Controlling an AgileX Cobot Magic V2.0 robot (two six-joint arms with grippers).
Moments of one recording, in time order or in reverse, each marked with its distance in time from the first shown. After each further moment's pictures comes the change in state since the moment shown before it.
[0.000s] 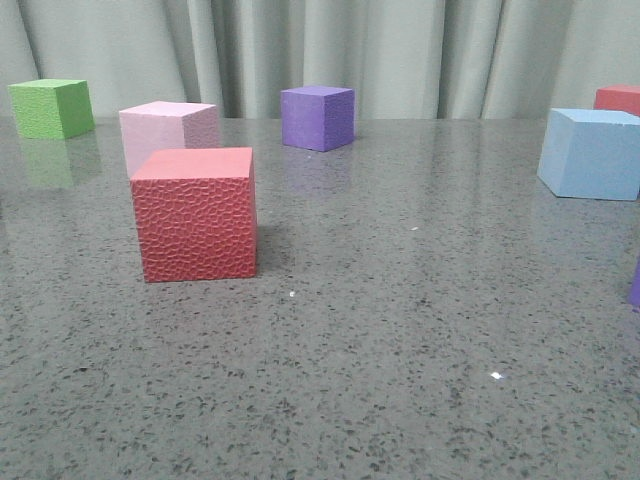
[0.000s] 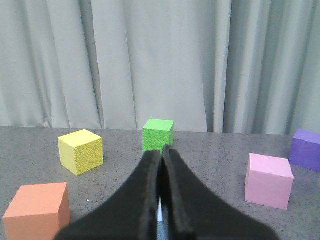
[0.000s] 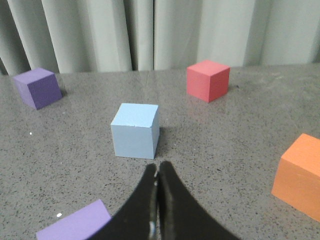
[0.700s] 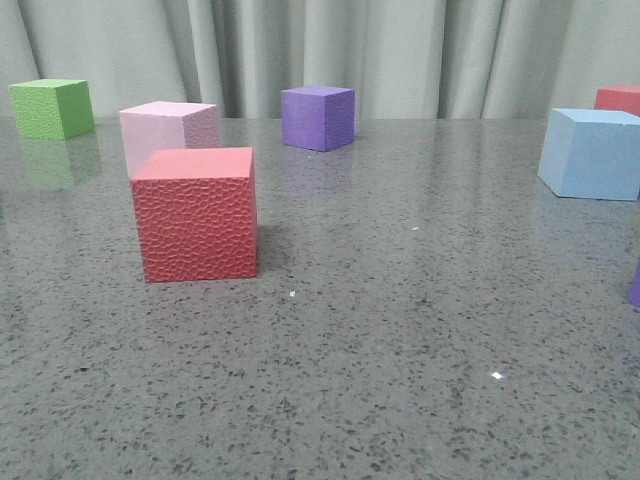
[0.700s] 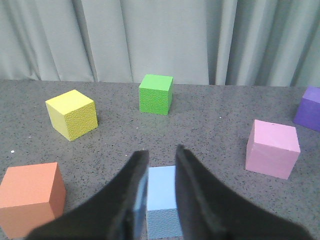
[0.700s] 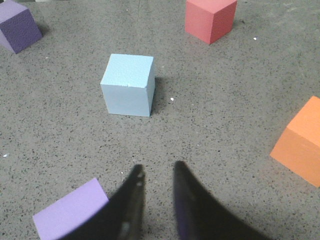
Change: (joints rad) left arm 0.000 0.321 -0.251 0.002 0.192 0.002; right arm 0.000 0.304 -0.239 0.000 0.238 0.000
